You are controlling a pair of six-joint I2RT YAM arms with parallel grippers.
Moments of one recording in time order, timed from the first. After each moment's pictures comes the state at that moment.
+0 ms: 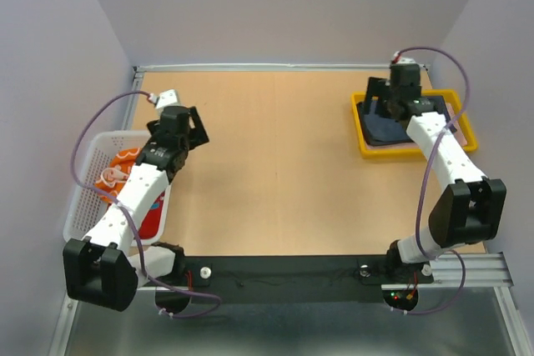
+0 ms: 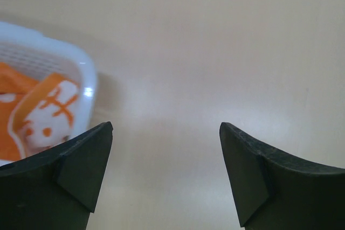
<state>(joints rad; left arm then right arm) -0.32 1.14 0.90 -0.38 -0.34 -0.41 0.01 1.52 1.38 -0.51 0.29 0.17</state>
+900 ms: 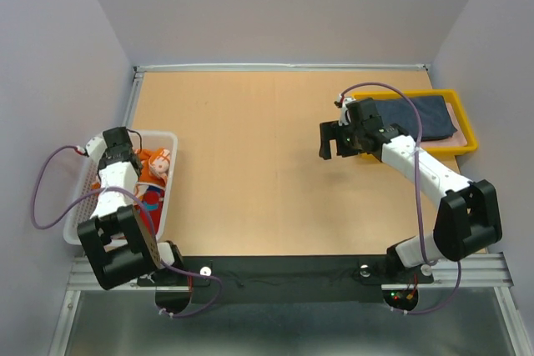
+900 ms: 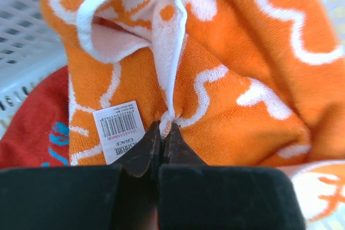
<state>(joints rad) 0.37 1.32 0.77 -0.48 -0.41 -0.61 0.37 1.44 1.06 -0.50 -0.12 0.18</state>
